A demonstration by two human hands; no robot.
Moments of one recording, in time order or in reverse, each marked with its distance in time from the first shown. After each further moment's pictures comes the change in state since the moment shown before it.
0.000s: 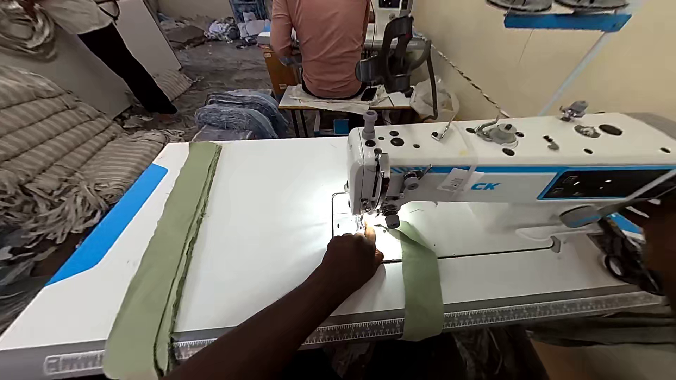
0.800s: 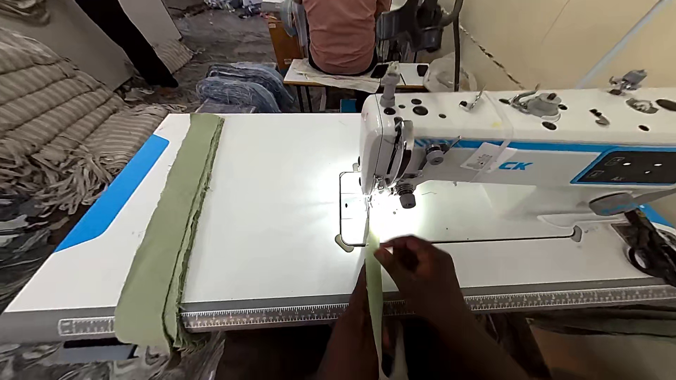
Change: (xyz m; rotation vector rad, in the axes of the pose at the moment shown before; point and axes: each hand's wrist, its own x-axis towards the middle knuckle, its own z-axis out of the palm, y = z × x) left_hand -0.144 0.044 0.026 -1.543 0.022 -0.239; right_hand -0.291 -0.176 0.190 0.101 -0.771 -0.103
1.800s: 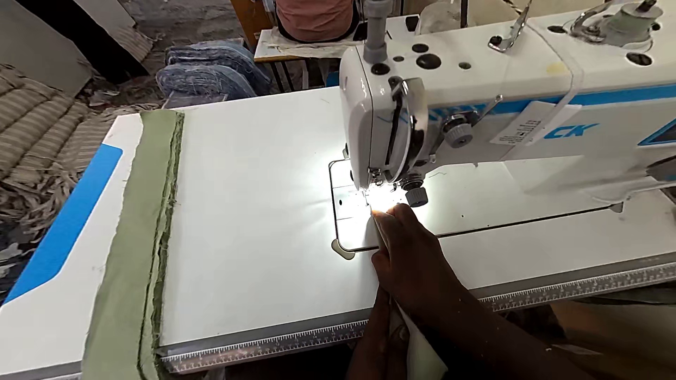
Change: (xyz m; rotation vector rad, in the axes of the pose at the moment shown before) left_hand 0.004 0.005 0.007 -0.039 -0.097 -0.069; right_hand 0.036 0.006 0.029 -0.586 -0.066 -0.117
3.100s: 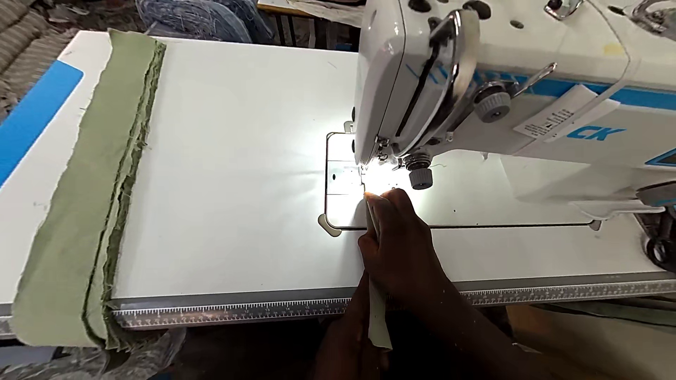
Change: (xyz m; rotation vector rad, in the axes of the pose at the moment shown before) left_hand -0.009 0.010 0.007 0.074 0.028 -0.149; right_hand -0.002 0.002 -0.002 -0.008 0.003 -0.039
